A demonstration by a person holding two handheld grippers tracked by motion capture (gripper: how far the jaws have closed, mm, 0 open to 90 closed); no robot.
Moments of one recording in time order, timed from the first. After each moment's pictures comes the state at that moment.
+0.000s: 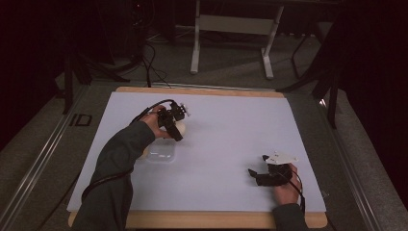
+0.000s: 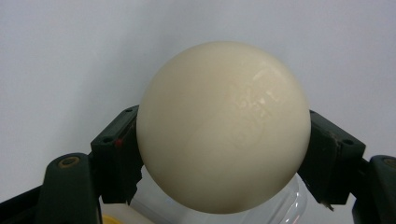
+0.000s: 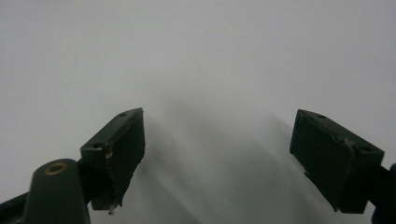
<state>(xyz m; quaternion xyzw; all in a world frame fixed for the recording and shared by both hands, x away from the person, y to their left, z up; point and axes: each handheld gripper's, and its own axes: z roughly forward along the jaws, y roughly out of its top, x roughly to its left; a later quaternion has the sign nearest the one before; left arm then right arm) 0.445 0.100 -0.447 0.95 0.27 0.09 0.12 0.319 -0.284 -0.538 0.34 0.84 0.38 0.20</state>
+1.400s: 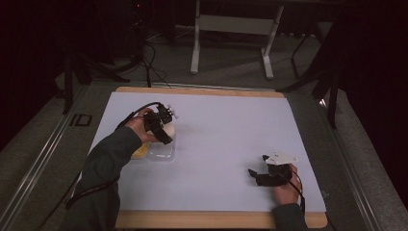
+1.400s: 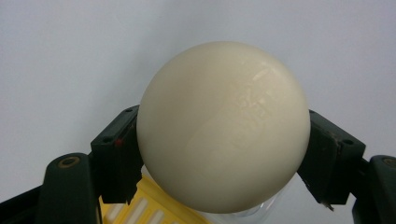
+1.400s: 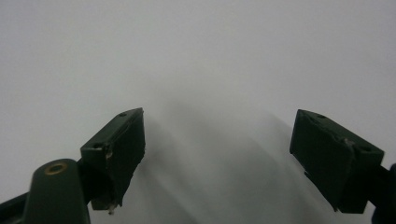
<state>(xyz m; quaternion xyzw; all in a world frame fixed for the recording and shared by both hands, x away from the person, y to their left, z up) 0.420 0.134 -0.438 0.94 0.28 0.11 0.13 0.318 -0.283 -0.538 0.34 0.84 0.38 0.20</state>
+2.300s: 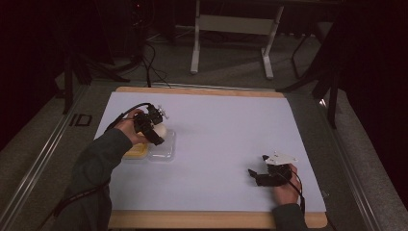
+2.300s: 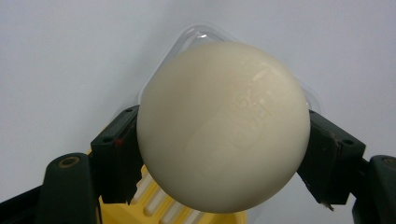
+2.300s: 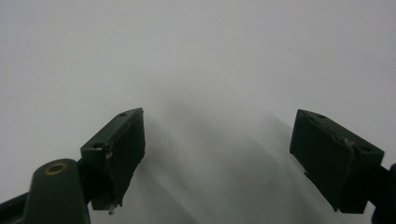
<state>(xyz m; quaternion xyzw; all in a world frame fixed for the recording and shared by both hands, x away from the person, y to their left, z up) 0.412 0.161 -0.435 0.94 0.30 0.11 0.13 0.318 -0.283 -0.538 0.34 0.84 0.37 0.21</state>
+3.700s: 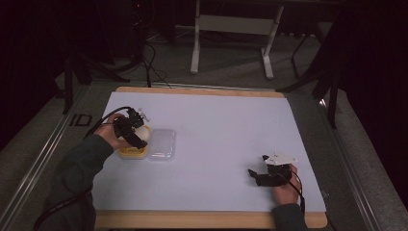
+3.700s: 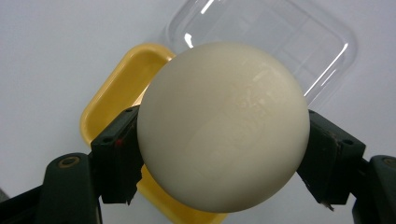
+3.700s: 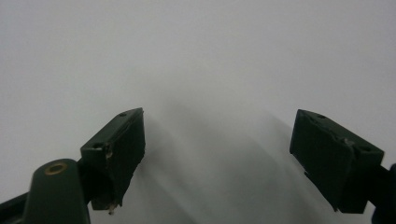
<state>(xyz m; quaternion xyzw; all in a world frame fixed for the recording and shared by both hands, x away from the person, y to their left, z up) 0.395 0.212 -0.440 0.93 0.34 0.11 0.12 0.318 -0.282 -0.538 0.34 0.84 0.37 0.21</state>
